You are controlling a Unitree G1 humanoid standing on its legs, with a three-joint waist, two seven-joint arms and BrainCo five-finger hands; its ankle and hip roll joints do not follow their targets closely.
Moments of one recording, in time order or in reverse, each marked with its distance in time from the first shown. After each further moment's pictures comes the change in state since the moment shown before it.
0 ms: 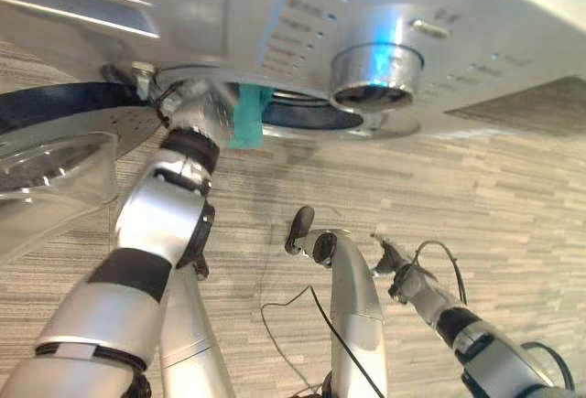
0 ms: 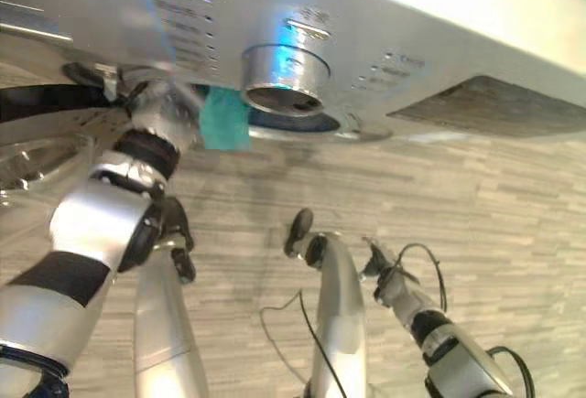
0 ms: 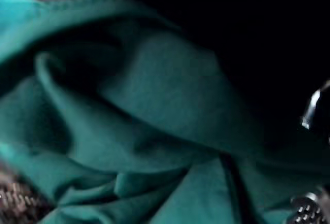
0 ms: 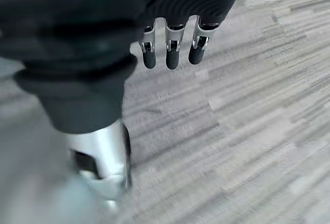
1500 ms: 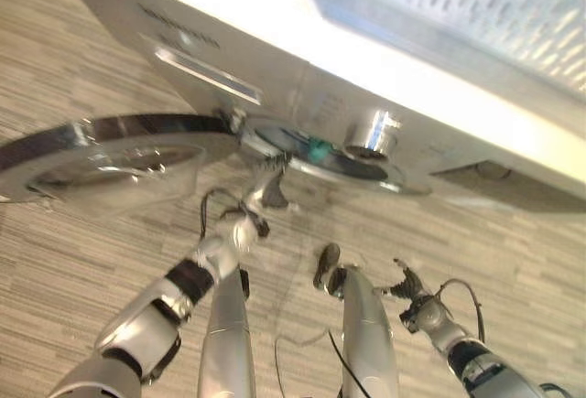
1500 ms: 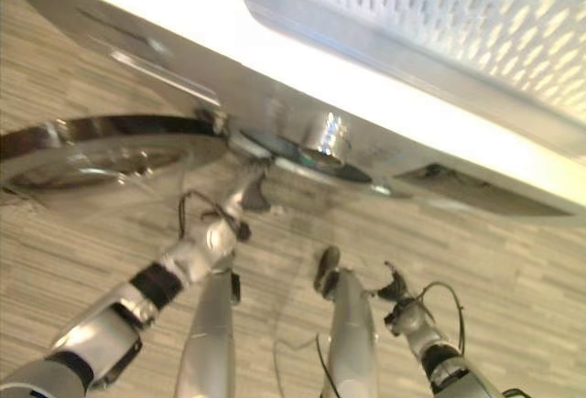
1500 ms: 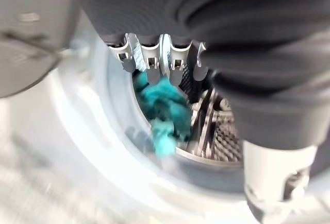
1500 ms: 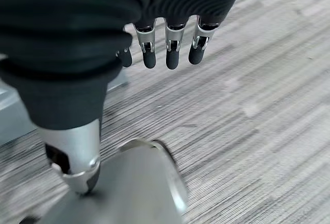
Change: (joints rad) left arm 0.986 0.056 -0.405 -0.670 1.382 0.154 -0.036; right arm 0.226 0.054 -0.092 0.157 0.108 -0.091 -0.012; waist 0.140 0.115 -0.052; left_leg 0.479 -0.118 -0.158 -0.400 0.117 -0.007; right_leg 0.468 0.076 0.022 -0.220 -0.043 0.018
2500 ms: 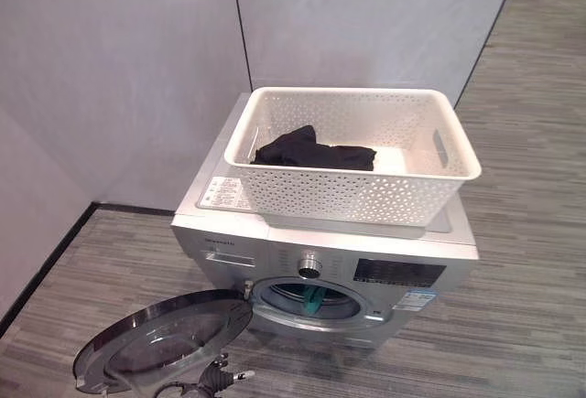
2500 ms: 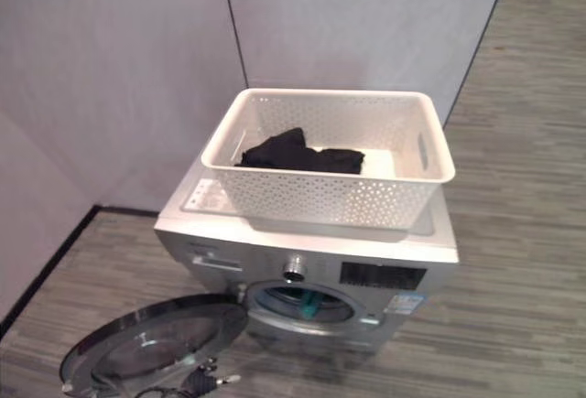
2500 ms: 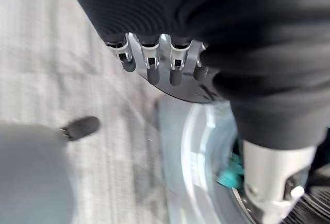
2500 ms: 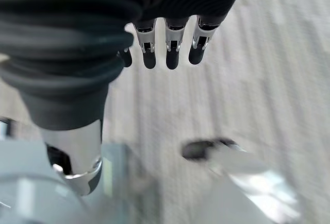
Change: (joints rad) left arm 0.566 -0.128 0.367 0.436 -0.411 -0.015 -0.253; right arm 0.323 0.000 -0.504 0.195 0.317 0.057 0.082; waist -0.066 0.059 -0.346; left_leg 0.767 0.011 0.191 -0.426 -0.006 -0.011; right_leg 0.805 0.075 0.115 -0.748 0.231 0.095
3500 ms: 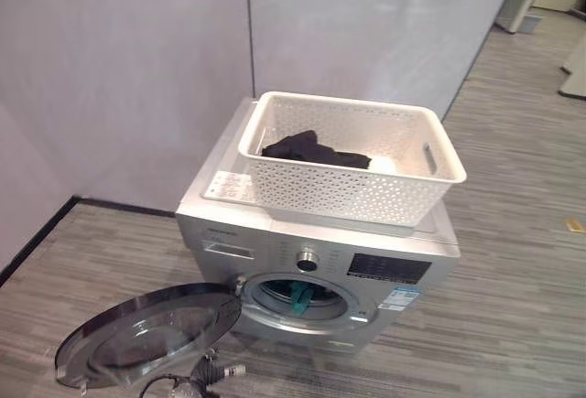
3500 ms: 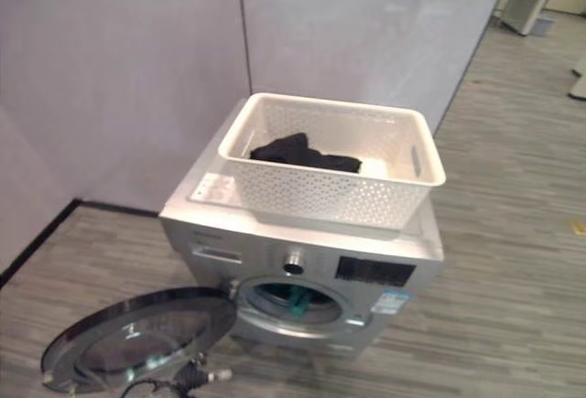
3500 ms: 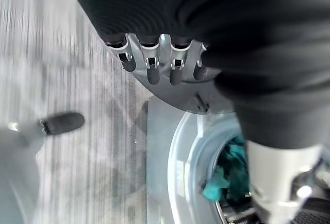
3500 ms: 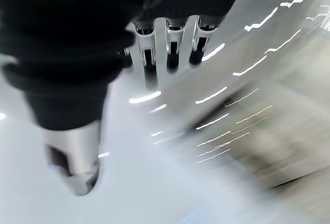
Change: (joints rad) left arm -0.008 0.032 0.105 0.082 0.049 -0.036 0.009; right arm -0.419 -0.657 -0.099 -1.029 -0.061 -0.138 -0.033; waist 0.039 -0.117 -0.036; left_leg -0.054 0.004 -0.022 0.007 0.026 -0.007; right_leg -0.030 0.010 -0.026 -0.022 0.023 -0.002
